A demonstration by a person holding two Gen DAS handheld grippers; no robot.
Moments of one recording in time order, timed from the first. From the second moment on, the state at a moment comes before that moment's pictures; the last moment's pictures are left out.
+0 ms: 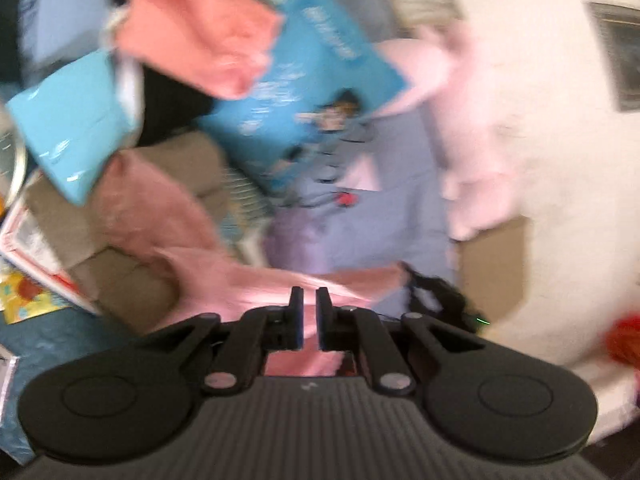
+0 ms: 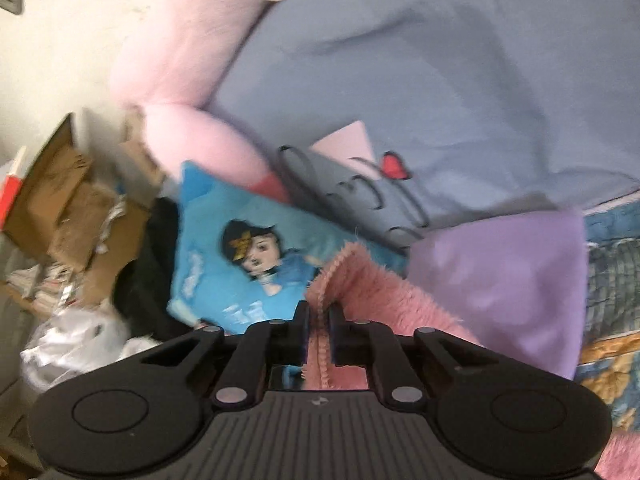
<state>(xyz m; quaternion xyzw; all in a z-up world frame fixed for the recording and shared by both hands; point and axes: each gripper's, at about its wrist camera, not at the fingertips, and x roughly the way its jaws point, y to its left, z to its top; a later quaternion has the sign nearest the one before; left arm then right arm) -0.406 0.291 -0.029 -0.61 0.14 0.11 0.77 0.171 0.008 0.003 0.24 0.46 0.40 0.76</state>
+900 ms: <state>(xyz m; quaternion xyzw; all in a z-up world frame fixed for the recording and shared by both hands) -0.209 0.315 -0.151 -0.45 0.37 0.19 0.79 0.152 -0.082 -0.080 0.22 0.54 0.16 0.80</state>
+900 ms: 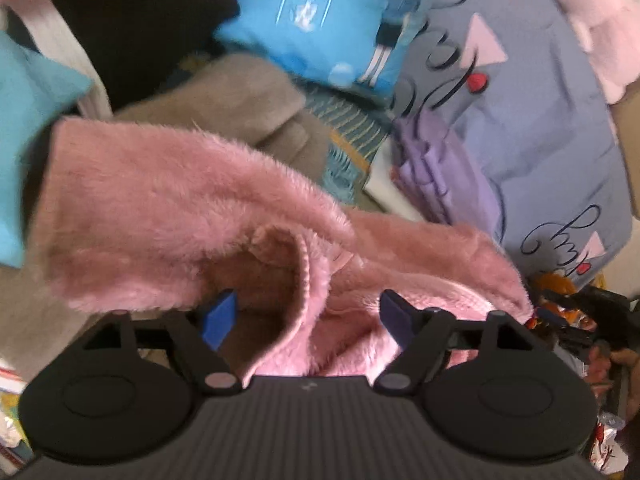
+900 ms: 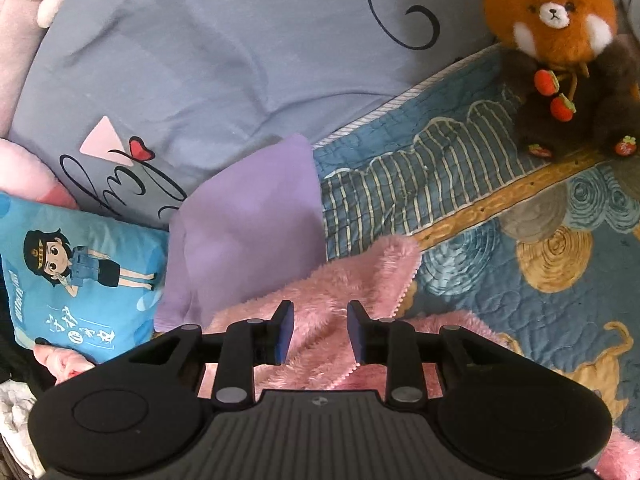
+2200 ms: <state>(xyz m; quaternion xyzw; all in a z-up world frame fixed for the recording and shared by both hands) -0.152 0.288 -0.113 -0.37 0.46 0.15 0.79 0.155 -0.096 -0.095 0.23 0.55 0.15 0.79</state>
